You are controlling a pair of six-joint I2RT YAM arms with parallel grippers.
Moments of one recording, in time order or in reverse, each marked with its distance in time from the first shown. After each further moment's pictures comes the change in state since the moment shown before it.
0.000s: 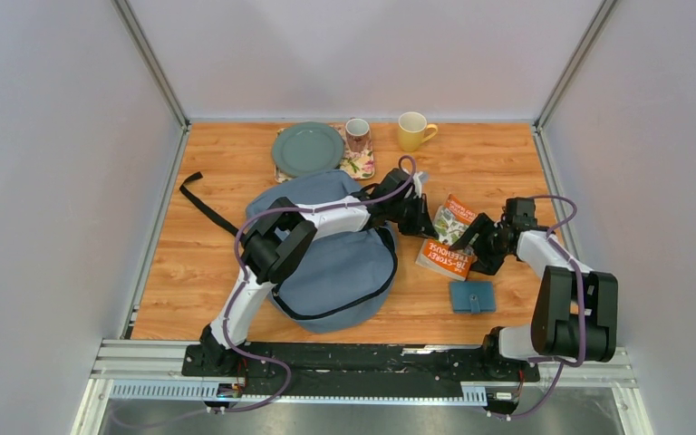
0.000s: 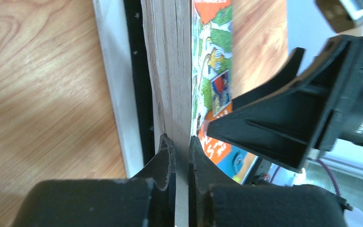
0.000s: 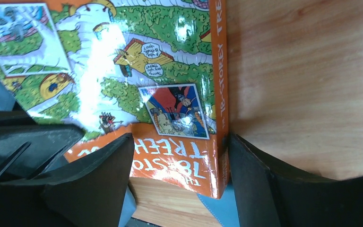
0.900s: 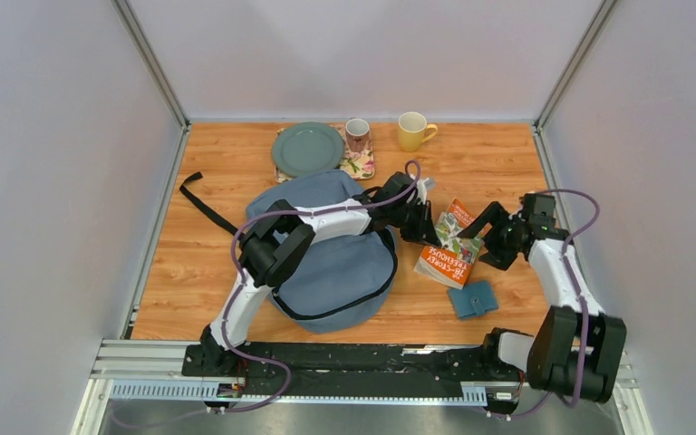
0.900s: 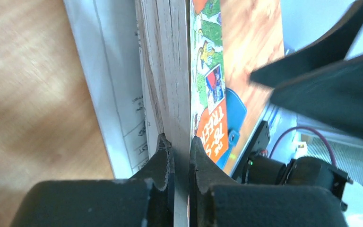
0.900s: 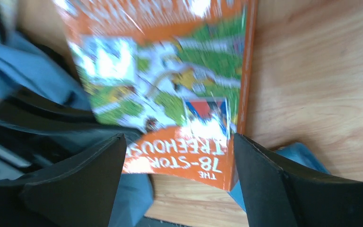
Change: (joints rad) left arm -0.019 -0.014 -0.006 -0.044 0.054 0.052; right arm -0.039 -0.156 0.030 -0.126 -0.014 -0.004
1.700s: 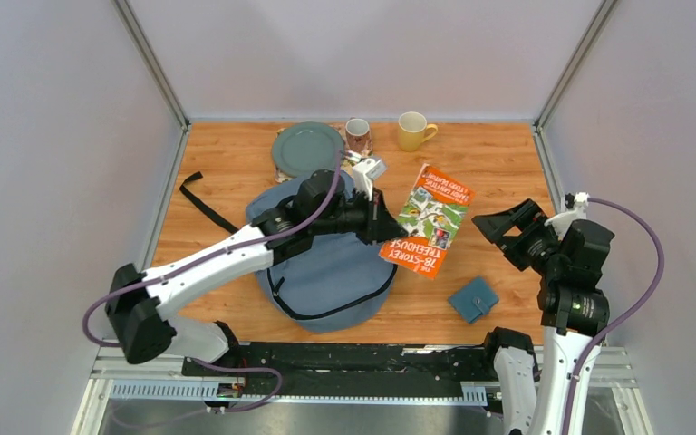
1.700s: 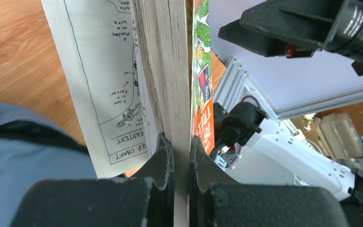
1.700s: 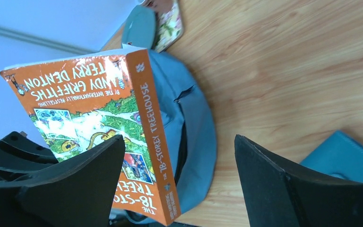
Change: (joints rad) left arm -0.043 -0.832 -0.431 -0.034 -0.153 0.177; right arm -0.102 -0.662 0.196 -0.231 -0.114 0.071
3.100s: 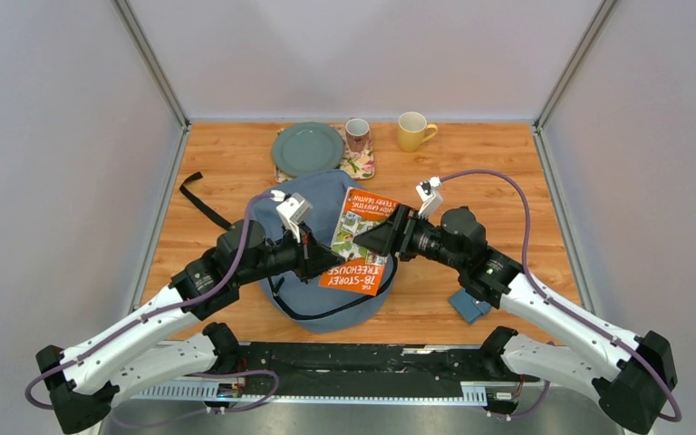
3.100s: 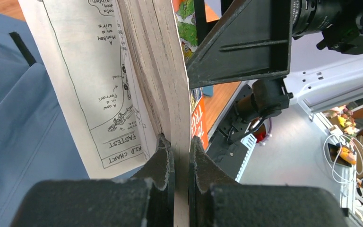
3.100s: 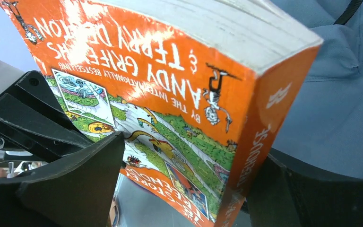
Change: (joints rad) left arm 0.010 -0.664 -0.427 -0.175 -0.167 0.102; right arm 1.077 0.352 -0.189 0.785 0.288 0.293
